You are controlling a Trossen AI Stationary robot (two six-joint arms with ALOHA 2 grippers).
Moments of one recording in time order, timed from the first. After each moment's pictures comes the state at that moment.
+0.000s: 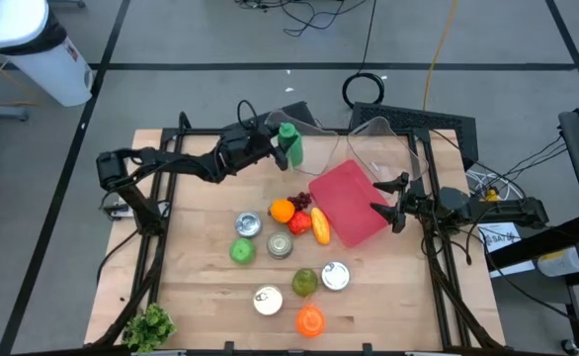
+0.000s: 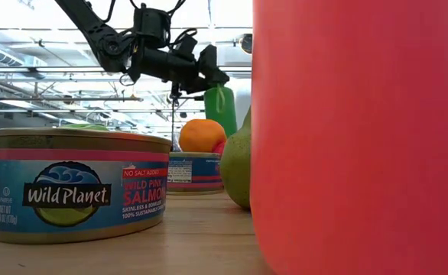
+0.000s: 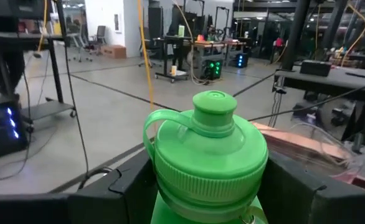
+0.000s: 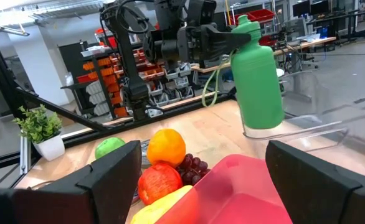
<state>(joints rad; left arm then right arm) 0.41 1.65 0.84 0.83 -0.16 -0.08 0.04 0.04 0.01 0.08 0.29 0.22</state>
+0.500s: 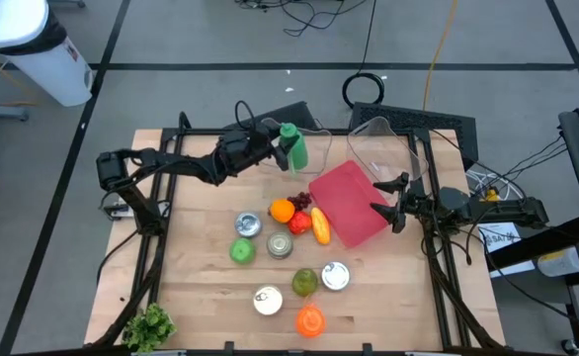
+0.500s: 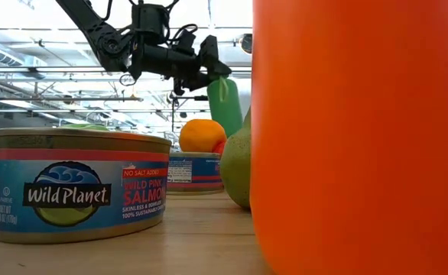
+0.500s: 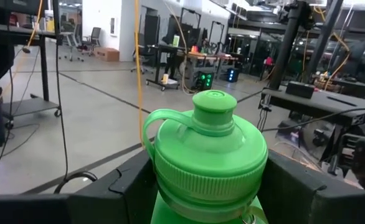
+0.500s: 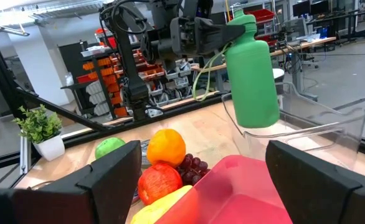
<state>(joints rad) 0.39 1.65 0.84 0.88 -0.16 -0.16 0.04 0.04 0.01 0.08 0.29 0.22</state>
